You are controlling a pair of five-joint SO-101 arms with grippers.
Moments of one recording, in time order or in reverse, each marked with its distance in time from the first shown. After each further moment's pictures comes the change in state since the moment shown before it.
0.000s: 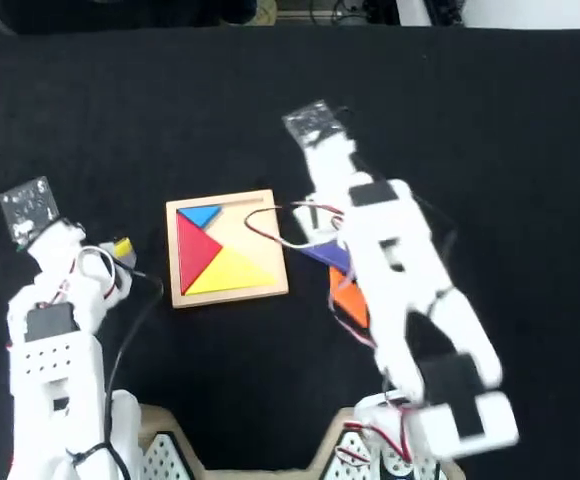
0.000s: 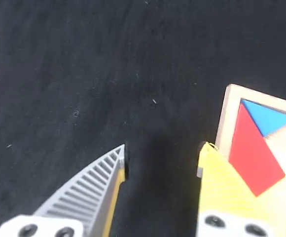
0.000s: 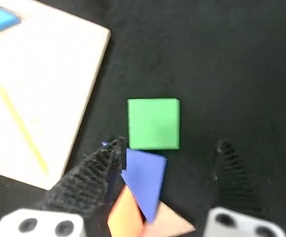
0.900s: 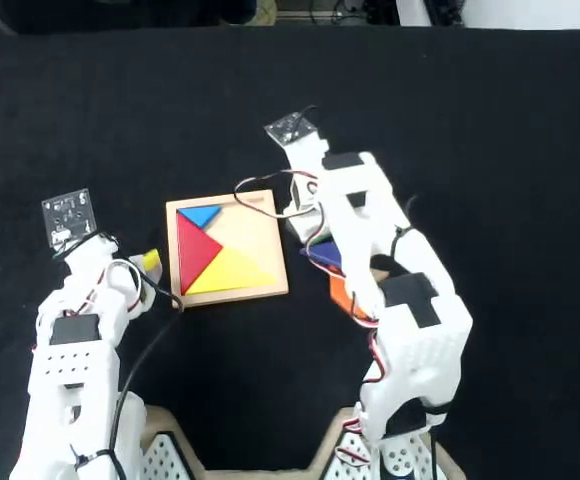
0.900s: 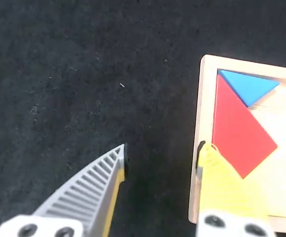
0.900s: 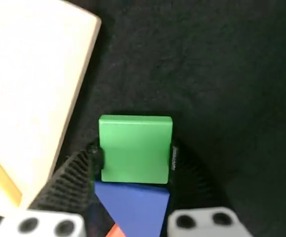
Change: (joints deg) left arm 6.8 0.0 7.7 -7.6 -1.5; right arm 0.4 24.7 -20.4 7.3 2.4
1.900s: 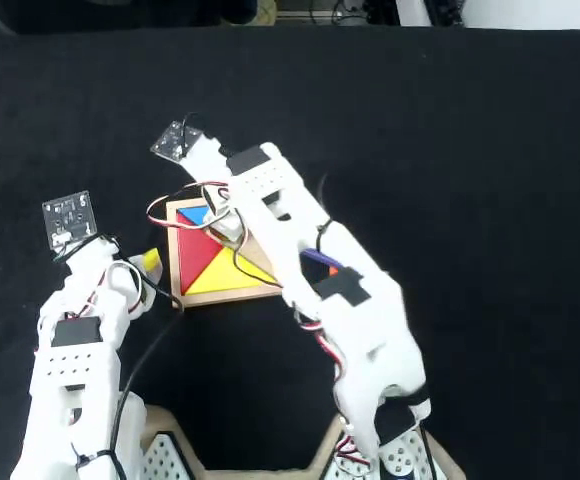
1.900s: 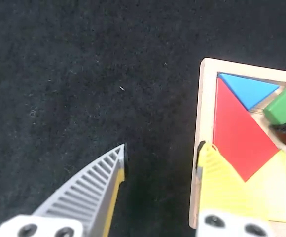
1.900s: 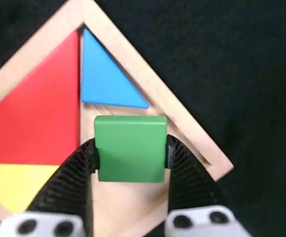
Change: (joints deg) left arm 0.0 0.0 1.6 -3.0 0.0; right arm -17.7 15.4 -24.9 5.8 9.0
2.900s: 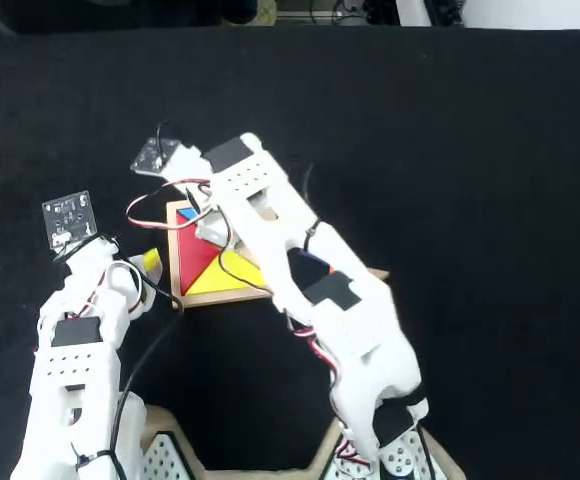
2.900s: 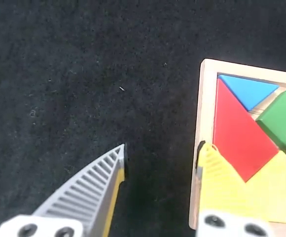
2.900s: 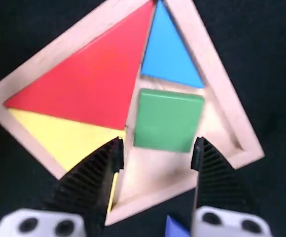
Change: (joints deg) left arm 0.0 0.0 0.0 0.0 0.0; right arm -3.0 -0.7 -8.9 17.0 4.6
